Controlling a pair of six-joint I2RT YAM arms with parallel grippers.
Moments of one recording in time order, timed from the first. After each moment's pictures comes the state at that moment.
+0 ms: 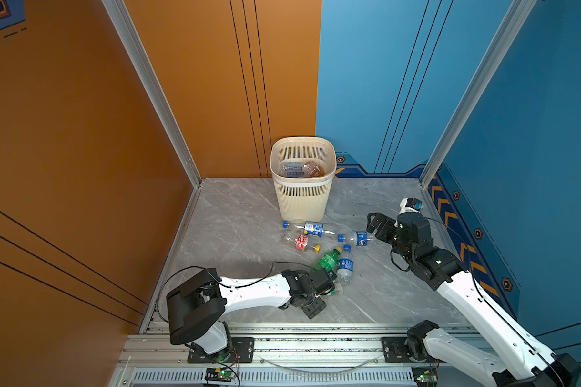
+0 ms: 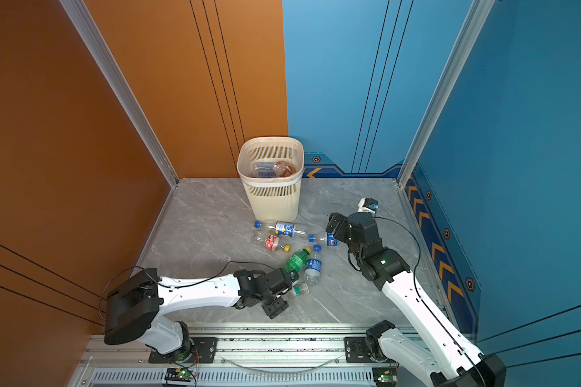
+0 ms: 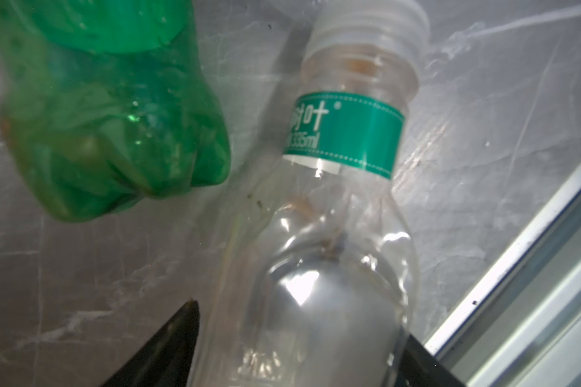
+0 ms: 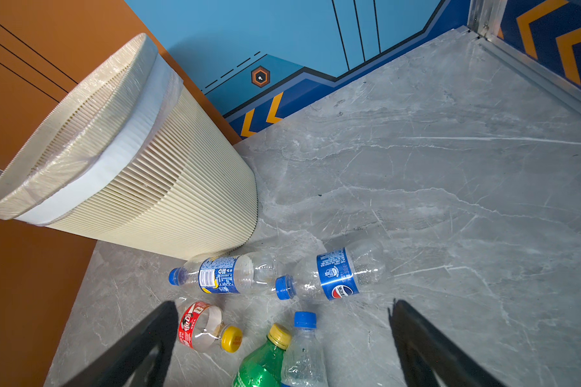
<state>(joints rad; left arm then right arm) -1.15 1.57 0.89 -0.54 -0.14 -0.18 0.43 0.97 0.92 -0.44 0.27 0.68</state>
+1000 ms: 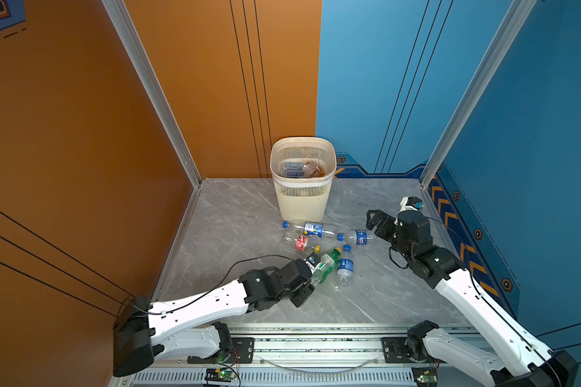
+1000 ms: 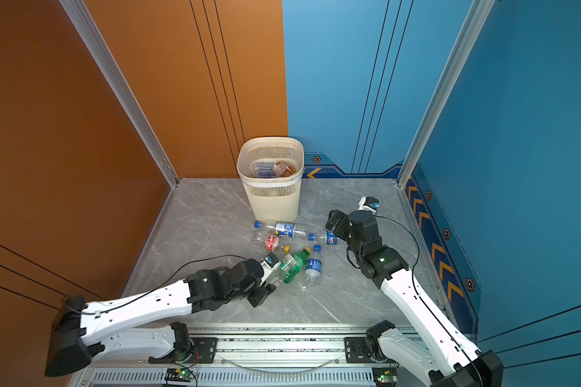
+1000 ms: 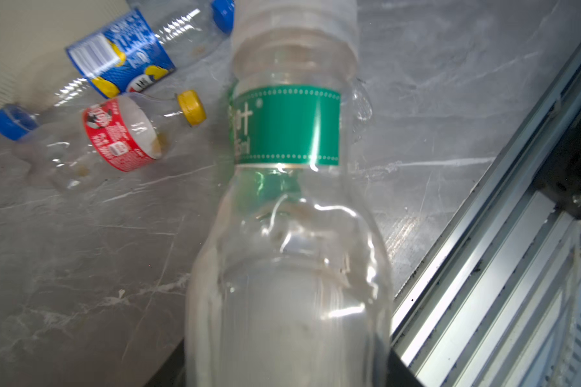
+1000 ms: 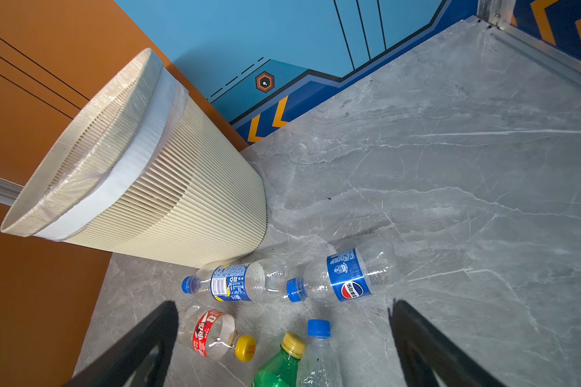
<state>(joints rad) -1.07 1.09 0.80 -0.55 -0.21 -0.25 0.42 0.99 0.92 -0.40 0.24 0.72</state>
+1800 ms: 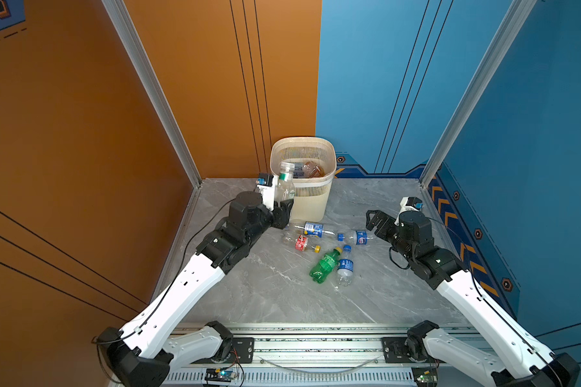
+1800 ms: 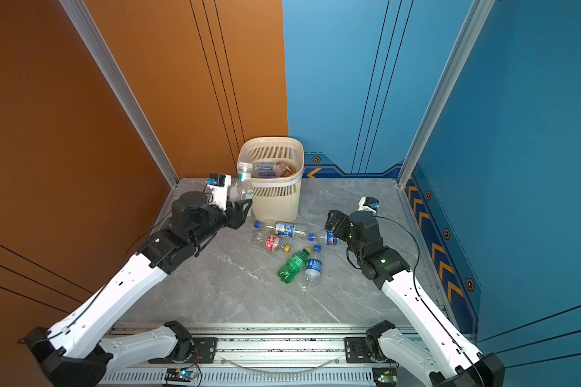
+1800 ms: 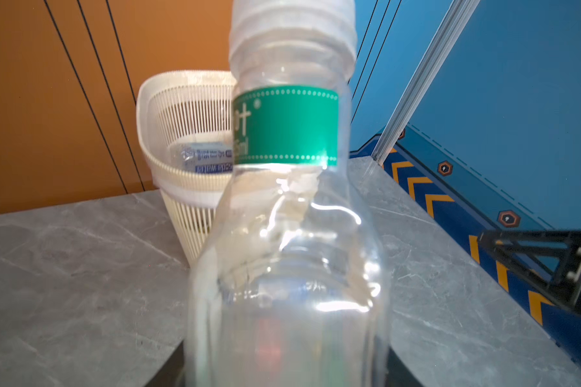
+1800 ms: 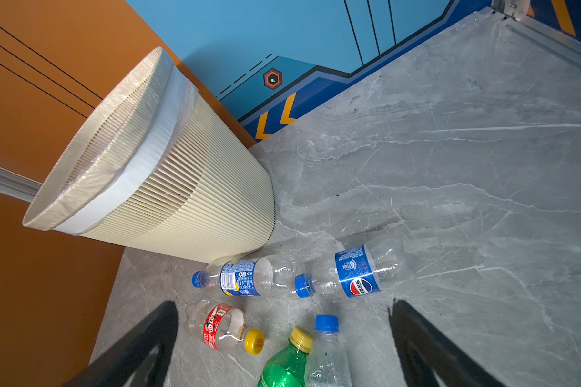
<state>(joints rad) -0.56 1.19 1.29 -0.35 -0.08 -0.23 0.42 0.97 0.92 -0.40 0.22 0.73</state>
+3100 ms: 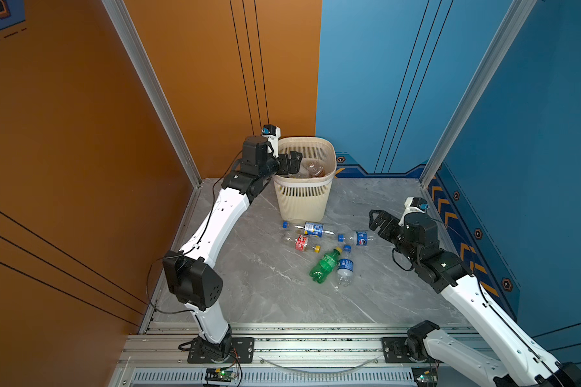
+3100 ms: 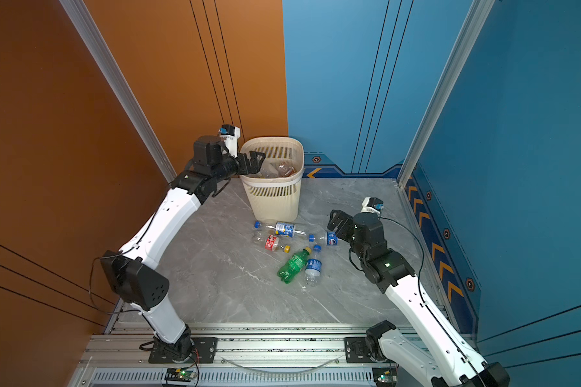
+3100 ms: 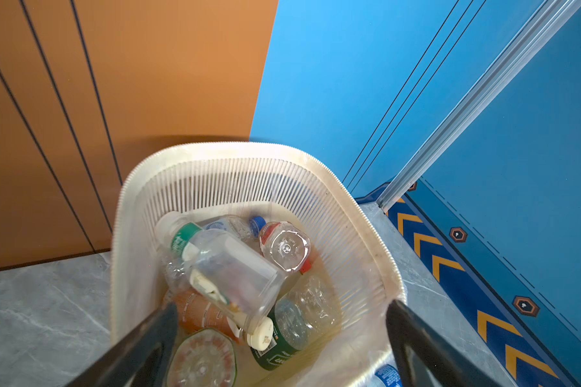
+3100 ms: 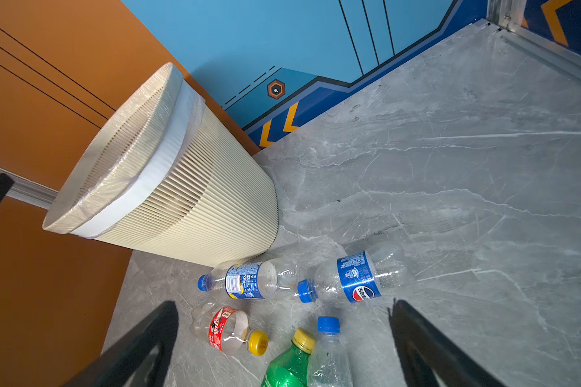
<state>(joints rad) -0.33 1.68 1.80 -0.38 0.16 -0.28 0.41 0.93 0.91 -0.41 0.22 0.73</state>
